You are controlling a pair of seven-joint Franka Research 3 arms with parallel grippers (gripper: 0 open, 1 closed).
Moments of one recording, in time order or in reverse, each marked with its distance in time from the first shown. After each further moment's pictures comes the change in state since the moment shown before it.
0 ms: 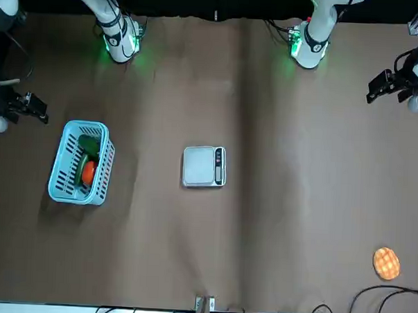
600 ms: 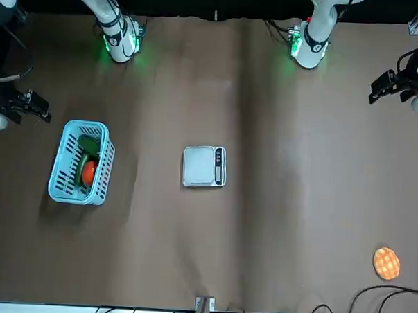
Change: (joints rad) left arm 0.014 0.000 0.000 0.000 0.000 0.000 0.000; right arm 0.006 -0.003 0.009 0.022 0.042 -0.001 0.000
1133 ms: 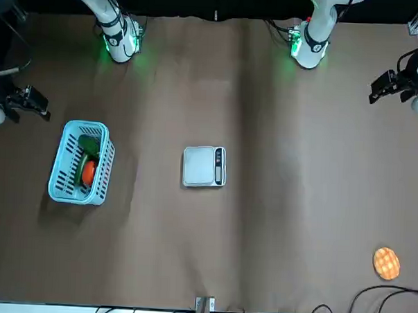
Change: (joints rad) left arm 0.001 0.000 0.000 0.000 0.000 0.000 0.001; right arm 0.016 -0.004 0.004 0.029 0.001 -0.001 0.000
